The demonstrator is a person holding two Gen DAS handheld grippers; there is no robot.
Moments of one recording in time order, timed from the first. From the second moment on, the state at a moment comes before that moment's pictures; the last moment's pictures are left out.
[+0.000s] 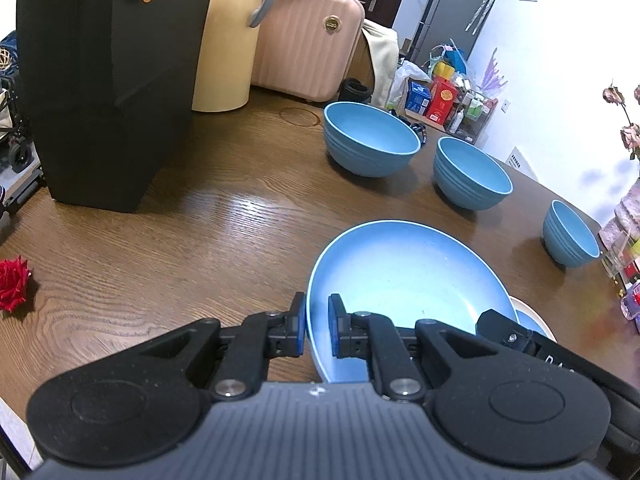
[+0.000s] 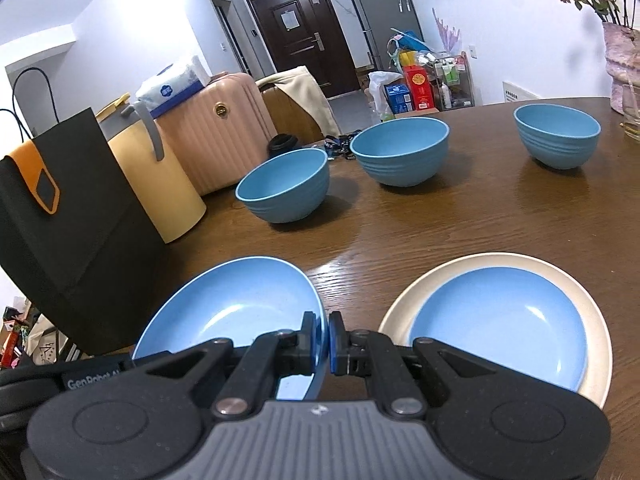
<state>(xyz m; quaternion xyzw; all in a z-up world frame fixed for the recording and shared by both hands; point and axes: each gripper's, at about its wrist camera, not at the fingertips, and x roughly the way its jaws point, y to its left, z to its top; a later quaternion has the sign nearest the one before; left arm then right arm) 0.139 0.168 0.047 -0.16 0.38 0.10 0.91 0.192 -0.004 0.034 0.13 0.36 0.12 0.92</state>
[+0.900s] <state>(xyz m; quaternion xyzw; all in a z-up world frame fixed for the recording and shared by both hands) 0.143 0.106 0.047 -0.14 0.38 0.07 0.91 0.184 -0.066 0.032 0.15 0.35 0.10 0.92</state>
